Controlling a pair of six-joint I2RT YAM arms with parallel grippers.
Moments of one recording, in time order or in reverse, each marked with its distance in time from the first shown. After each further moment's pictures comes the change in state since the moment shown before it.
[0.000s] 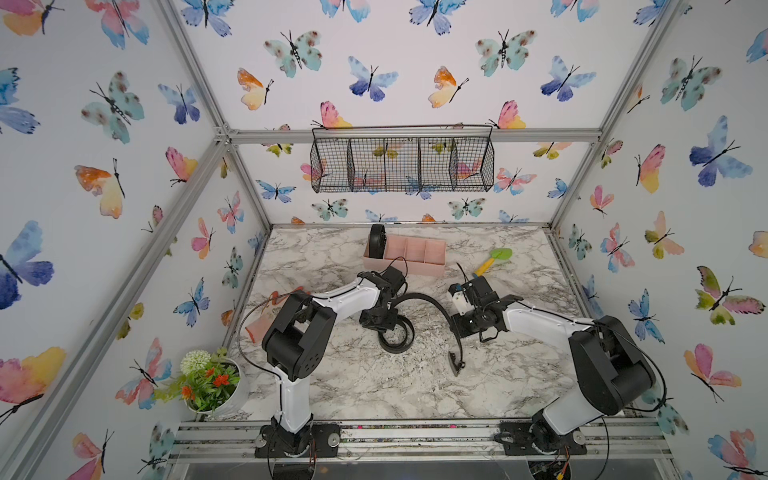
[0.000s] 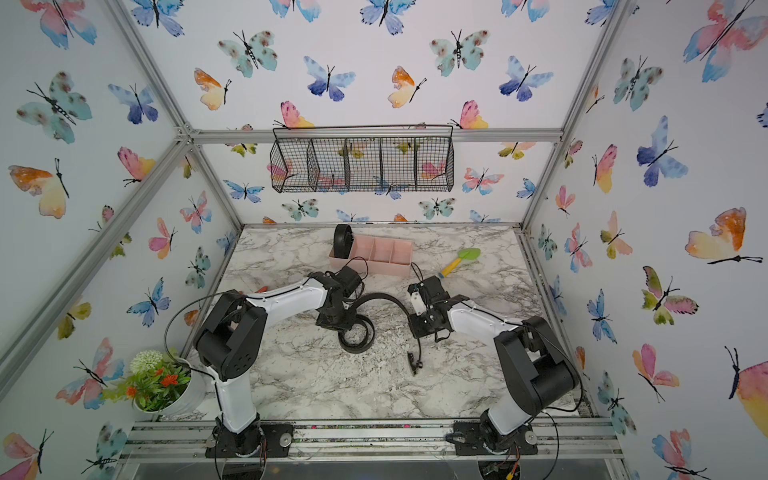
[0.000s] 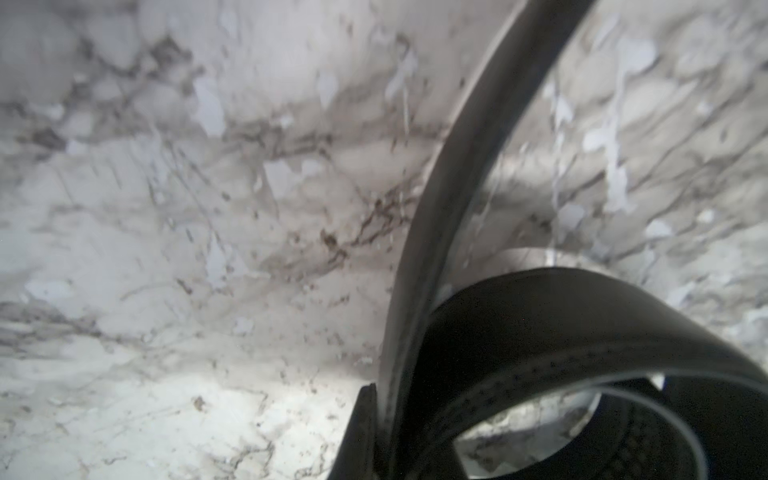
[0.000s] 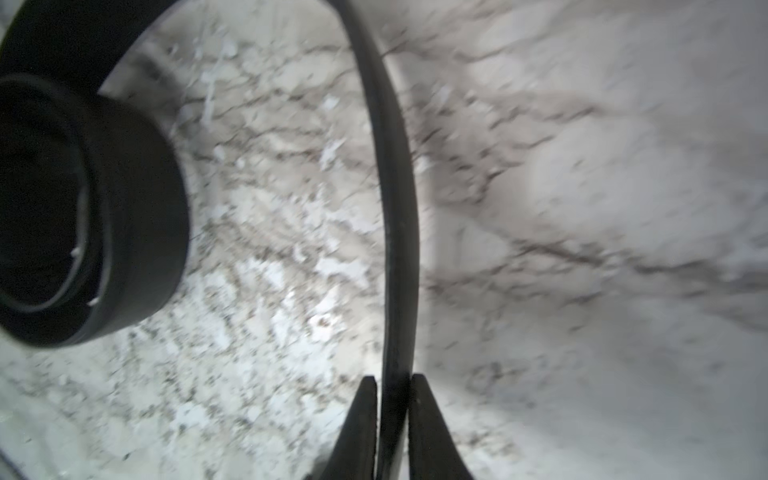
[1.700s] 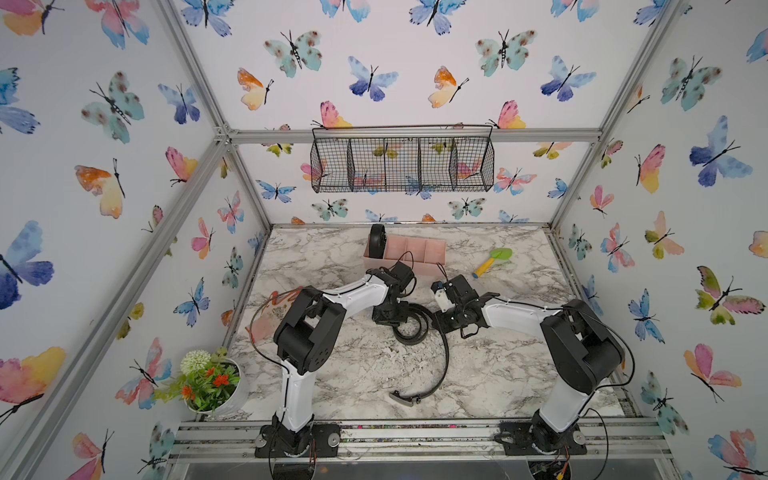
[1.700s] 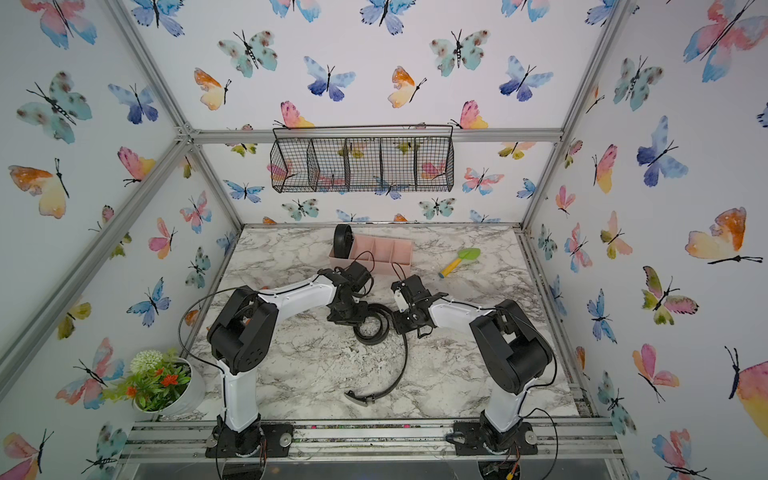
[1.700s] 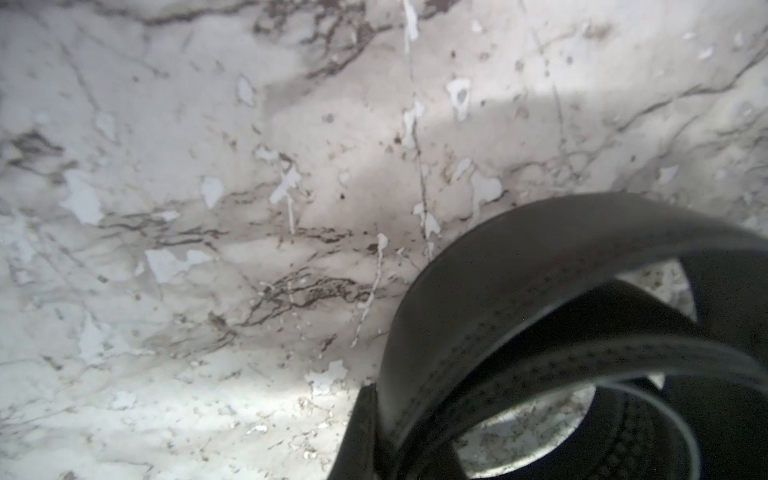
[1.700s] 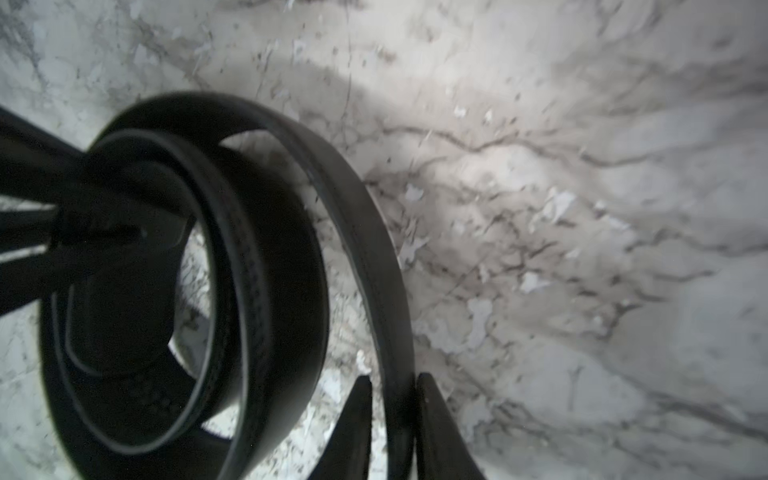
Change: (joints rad) left arm -0.029 0.064 0.077 0.058 0.097 -0.154; right arm 0.033 0.177 0.107 0.115 -0.002 0.021
